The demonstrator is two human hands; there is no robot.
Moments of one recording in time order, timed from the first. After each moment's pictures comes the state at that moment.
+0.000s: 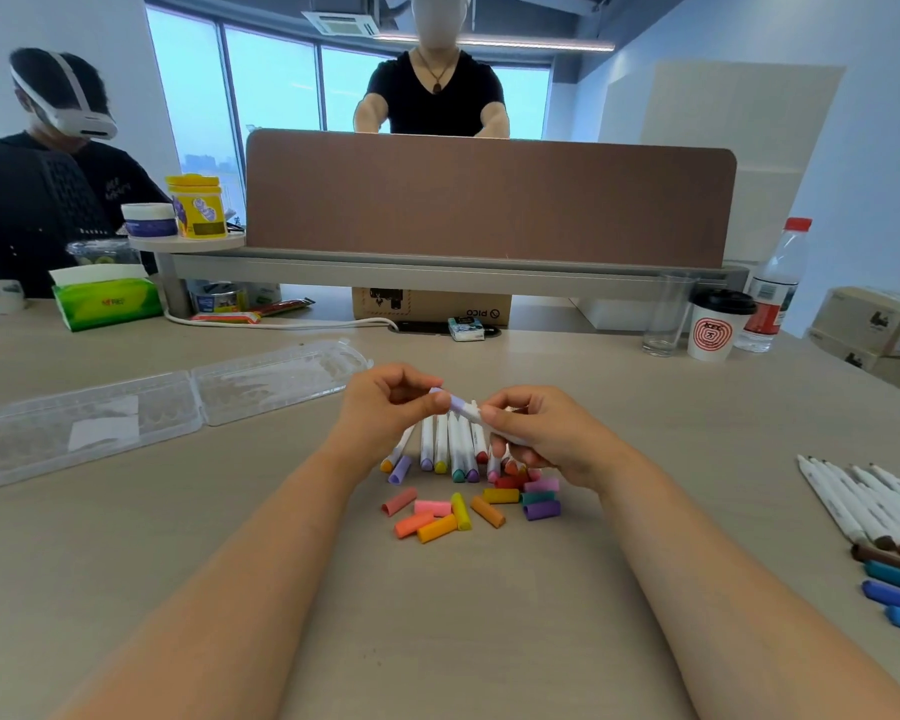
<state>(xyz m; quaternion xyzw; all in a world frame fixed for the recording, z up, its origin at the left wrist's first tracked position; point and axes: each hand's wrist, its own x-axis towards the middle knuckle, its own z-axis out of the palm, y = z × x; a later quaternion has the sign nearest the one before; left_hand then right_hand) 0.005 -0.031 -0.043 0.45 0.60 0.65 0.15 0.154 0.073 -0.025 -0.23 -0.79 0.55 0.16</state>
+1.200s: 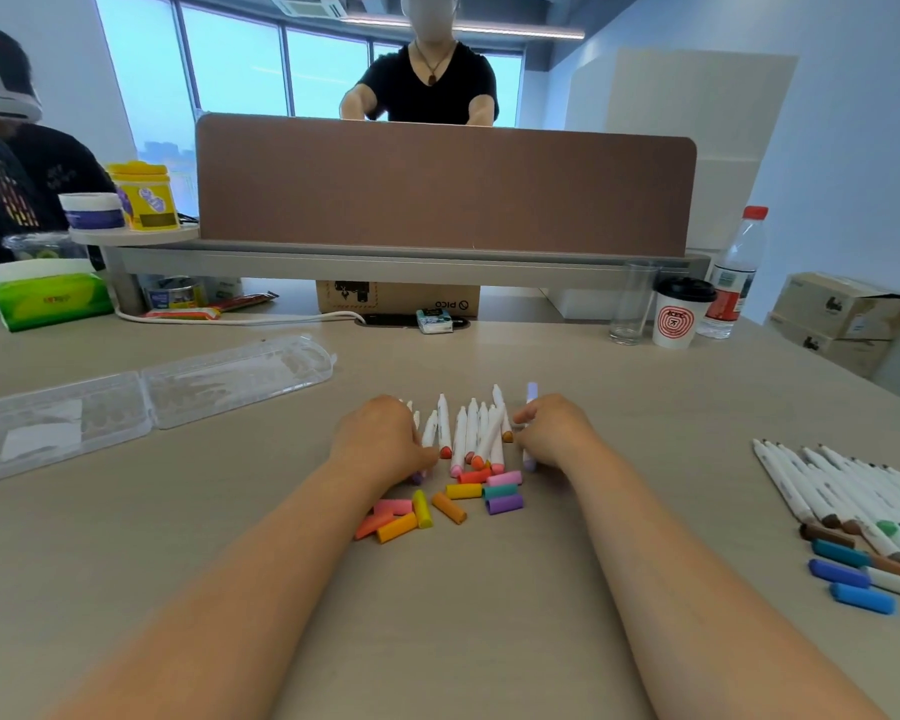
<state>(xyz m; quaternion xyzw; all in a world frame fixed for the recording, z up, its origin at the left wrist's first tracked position) 0.022 0.006 -0.059 0.46 0.88 0.12 0.00 0.155 0.125 -0.043 -0.50 -0.84 0.20 0.00</state>
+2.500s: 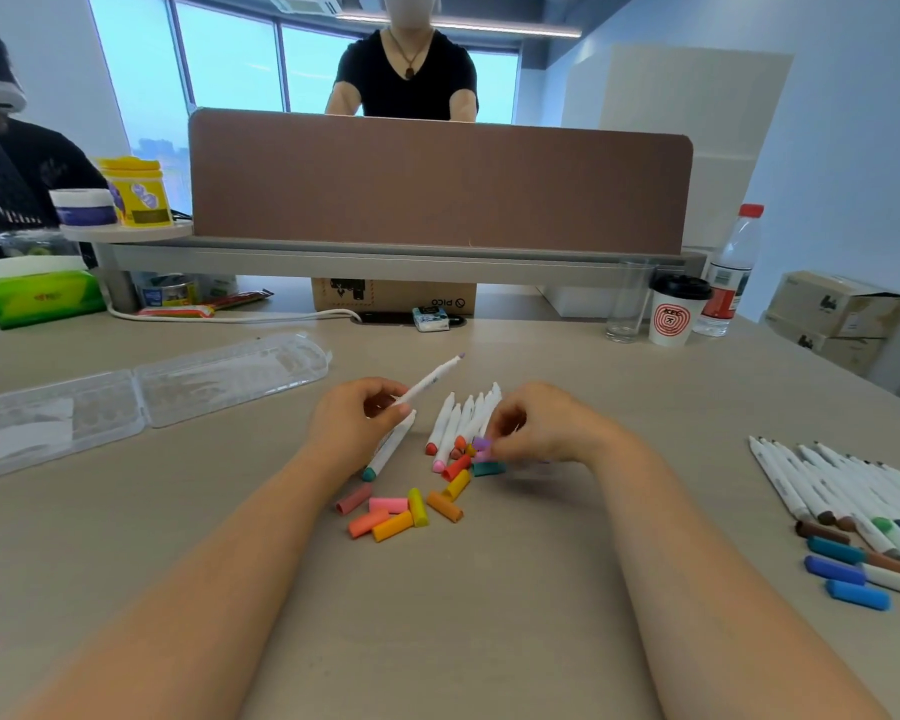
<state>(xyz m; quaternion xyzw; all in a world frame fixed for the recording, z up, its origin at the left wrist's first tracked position) 0.004 -0.009 -0.060 0.43 0.78 0.44 0.06 0.176 0.102 -0.021 -0.31 -0.91 0.27 0.06</state>
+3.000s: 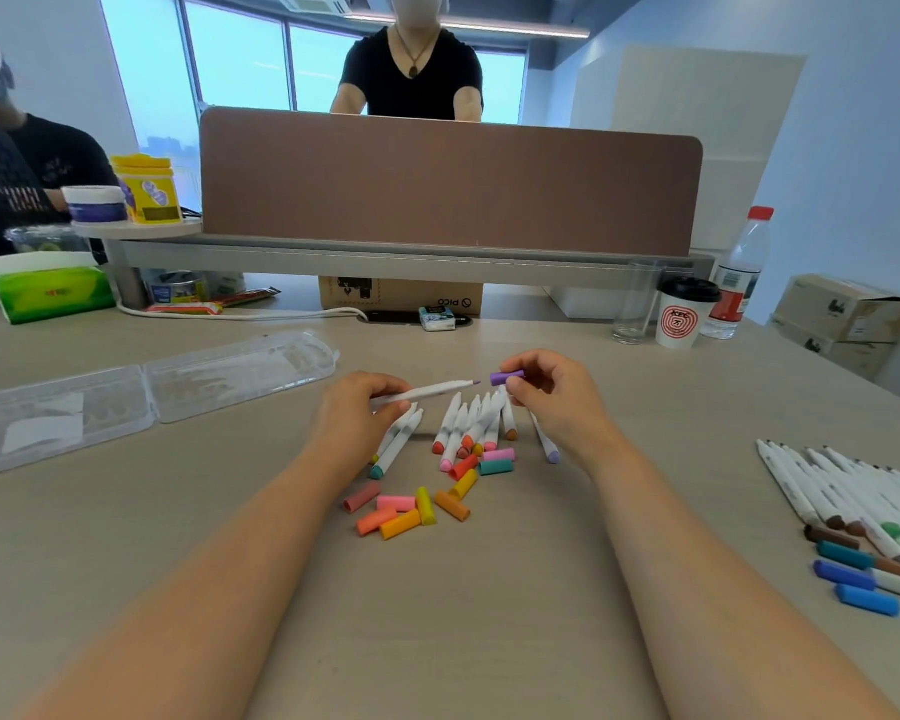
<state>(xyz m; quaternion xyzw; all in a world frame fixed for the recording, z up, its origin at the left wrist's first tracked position) -0.002 -0.009 -0.061 0.44 0.79 0.42 0.00 0.167 0.109 -0.038 -0.29 -0.79 0.40 0.37</state>
